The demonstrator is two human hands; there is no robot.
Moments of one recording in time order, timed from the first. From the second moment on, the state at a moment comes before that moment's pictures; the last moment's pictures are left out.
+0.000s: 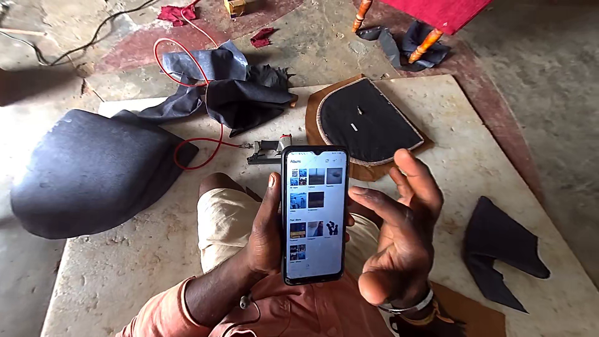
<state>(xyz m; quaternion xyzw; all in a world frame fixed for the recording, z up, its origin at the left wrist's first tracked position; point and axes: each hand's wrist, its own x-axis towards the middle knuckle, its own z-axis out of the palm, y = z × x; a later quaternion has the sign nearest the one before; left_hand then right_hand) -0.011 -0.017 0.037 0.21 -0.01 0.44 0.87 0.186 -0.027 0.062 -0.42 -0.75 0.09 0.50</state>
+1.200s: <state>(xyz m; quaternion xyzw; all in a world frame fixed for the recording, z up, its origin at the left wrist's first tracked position) -0.007 -0.018 0.050 0.23 -0.01 0.46 0.86 0.184 -0.030 0.063 -0.38 -0.74 0.18 0.52</state>
